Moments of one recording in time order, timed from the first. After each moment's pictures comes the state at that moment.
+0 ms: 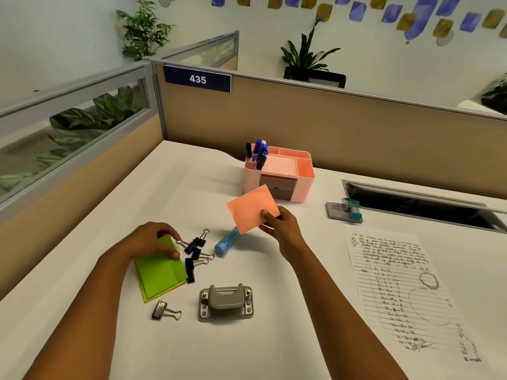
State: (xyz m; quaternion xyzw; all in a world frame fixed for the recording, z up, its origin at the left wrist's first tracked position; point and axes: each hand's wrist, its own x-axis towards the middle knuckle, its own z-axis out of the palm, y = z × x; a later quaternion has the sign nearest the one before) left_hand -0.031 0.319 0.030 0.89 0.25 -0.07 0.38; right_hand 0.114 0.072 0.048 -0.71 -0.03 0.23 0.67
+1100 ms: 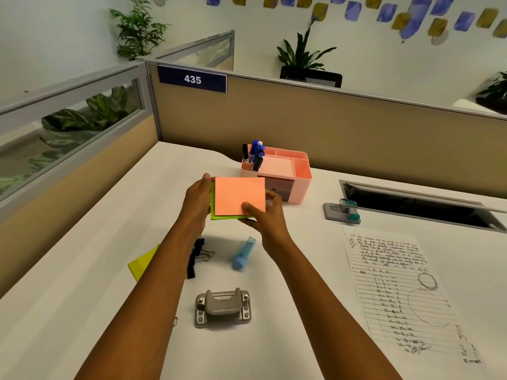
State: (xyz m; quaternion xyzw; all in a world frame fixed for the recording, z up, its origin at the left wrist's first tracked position) left_hand 0.057 0.223 0.094 0.64 0.33 0.18 0.67; right_hand 0.097 0.097 0.077 -0.66 -0.07 0.23 0.71
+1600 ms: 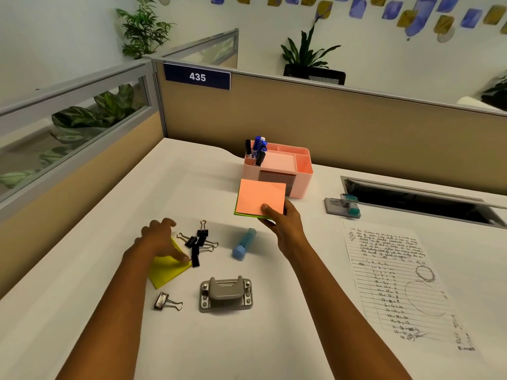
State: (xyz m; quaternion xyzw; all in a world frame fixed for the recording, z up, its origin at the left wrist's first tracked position) left_hand -0.028 0.286 0.033 0.89 0.35 -0.15 0.24; right_hand 0.100 0.067 0.059 -0.63 0.00 0.22 0.75
